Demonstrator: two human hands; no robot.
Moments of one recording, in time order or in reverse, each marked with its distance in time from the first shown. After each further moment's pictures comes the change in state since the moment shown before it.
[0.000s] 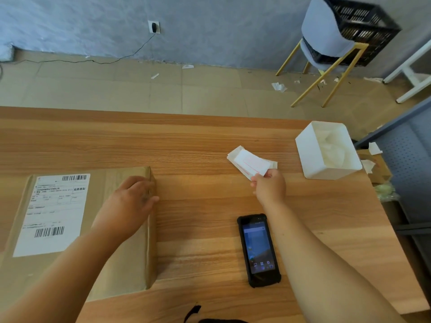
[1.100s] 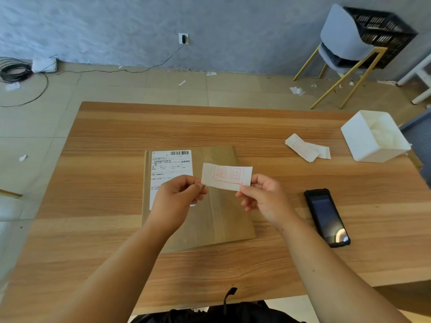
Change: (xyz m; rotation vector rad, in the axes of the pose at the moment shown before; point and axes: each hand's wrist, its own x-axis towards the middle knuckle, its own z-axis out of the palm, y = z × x) left_hand -0.082 -0.092 -0.092 -0.893 -0.103 -0.238; right_hand -0.240 -0.044 0.112 0.222 -0.560 -0.153
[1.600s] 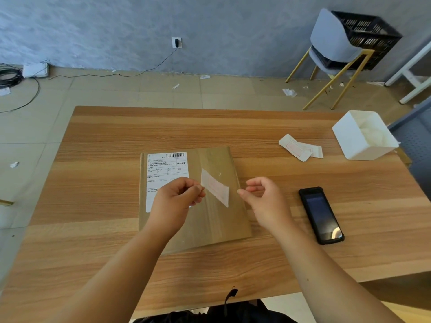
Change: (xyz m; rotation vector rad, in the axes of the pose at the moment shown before) left_hand -0.003 -0.002 0.004 -0.046 -0.019 0.016; right_hand -0.012 0.004 0.003 -0.445 0.309 0.003
